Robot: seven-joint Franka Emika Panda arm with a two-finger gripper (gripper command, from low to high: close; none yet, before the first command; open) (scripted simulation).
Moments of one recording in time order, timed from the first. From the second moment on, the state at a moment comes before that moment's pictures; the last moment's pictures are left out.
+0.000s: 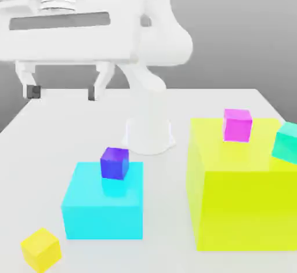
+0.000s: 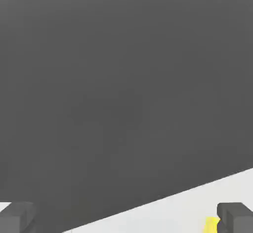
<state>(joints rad) -0.12 -0.16 -0.13 -2.34 0.04 2.51 0.89</state>
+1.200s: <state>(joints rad) -0.06 0.10 0.00 -2.32 0.12 2.43 0.93</state>
